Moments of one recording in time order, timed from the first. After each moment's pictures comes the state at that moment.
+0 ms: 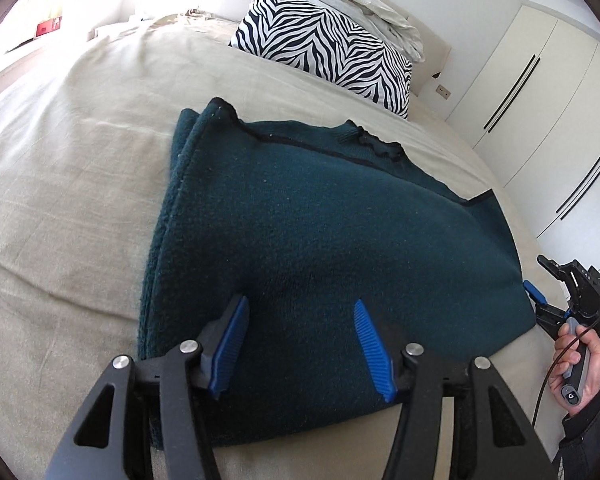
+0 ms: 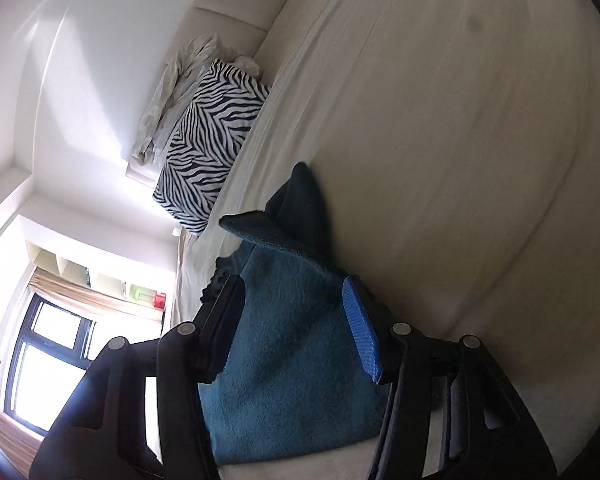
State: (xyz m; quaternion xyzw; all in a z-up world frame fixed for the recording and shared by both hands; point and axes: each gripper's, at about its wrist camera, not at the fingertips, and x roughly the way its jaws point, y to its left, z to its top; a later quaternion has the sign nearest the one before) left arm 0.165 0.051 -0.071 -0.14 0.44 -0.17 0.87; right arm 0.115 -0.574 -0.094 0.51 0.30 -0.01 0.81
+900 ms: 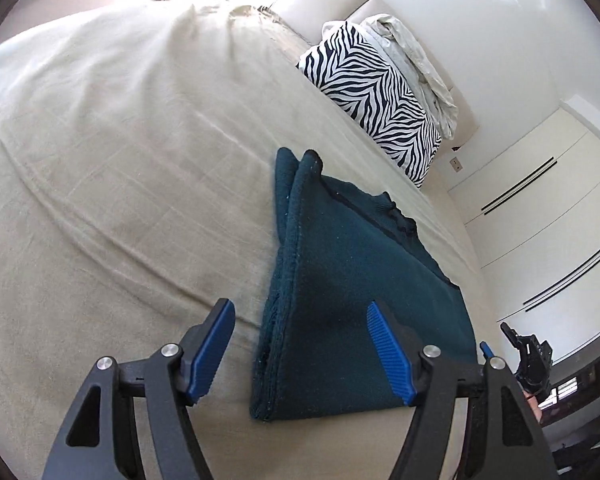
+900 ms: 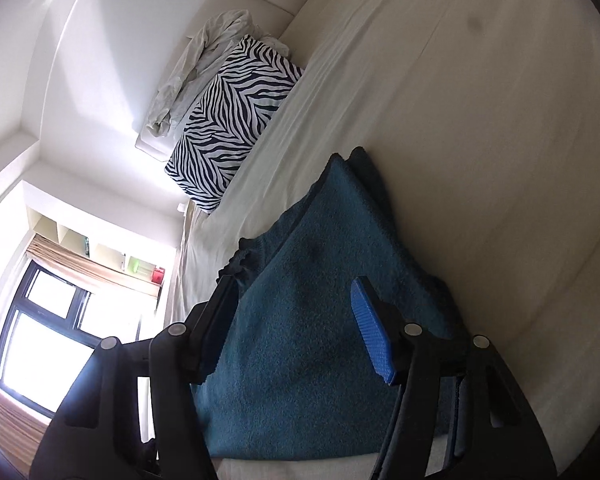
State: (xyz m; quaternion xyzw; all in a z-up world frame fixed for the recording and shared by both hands) left arm 0.153 0.156 -0.062 -0.33 0.44 -0.15 0.82; right arm 0.137 -0.539 -0.062 0.47 0.33 0.07 0.82
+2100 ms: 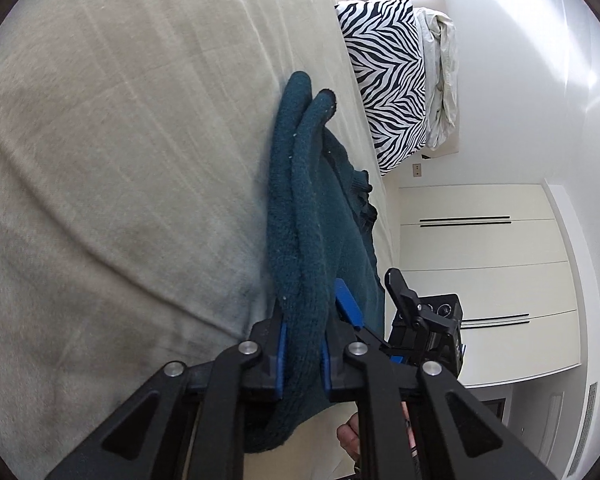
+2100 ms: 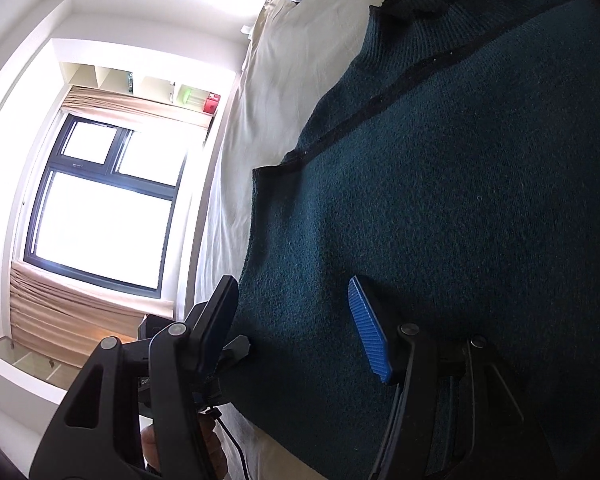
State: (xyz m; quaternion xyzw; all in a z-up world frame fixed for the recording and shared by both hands) left arm 0.184 0.149 -0.105 -0.51 0.48 -0.22 0.68; right arm 0.266 -0.234 -0.106 0.39 0.50 0.31 0.71
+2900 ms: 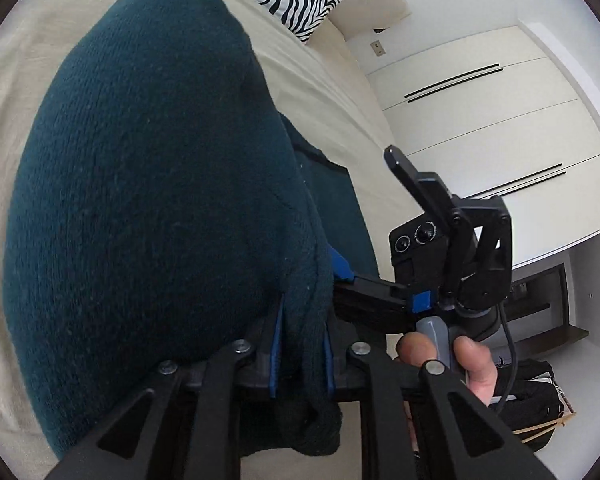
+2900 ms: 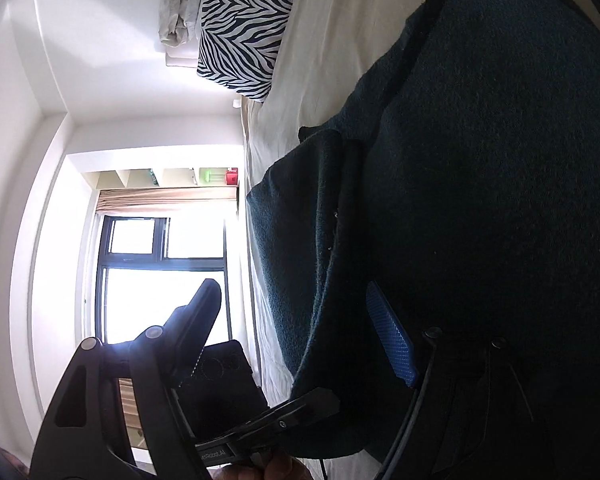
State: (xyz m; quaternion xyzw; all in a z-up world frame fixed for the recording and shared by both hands) left arm 0.205 -0.132 -0.070 -0.29 0.53 -0.35 0.71; right arm 0.262 -0.467 -0.114 0.55 0.45 0.27 0.65
